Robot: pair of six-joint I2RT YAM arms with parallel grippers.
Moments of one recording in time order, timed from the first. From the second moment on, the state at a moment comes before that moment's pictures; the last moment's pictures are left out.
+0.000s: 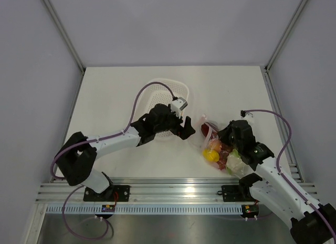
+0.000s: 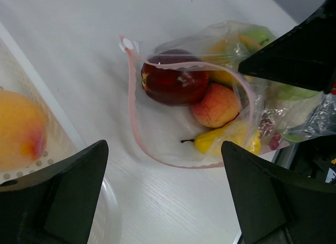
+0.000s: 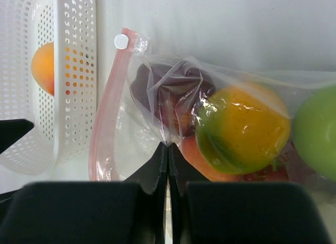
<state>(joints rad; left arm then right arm) -0.84 1.48 0.88 0.21 0.23 -0.28 0.44 0.75 0.52 -0.39 0.20 0.82</state>
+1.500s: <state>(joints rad) -0.98 1.86 1.03 0.34 0.08 -0.15 0.44 0.79 0.64 -0.41 0.20 0.78</state>
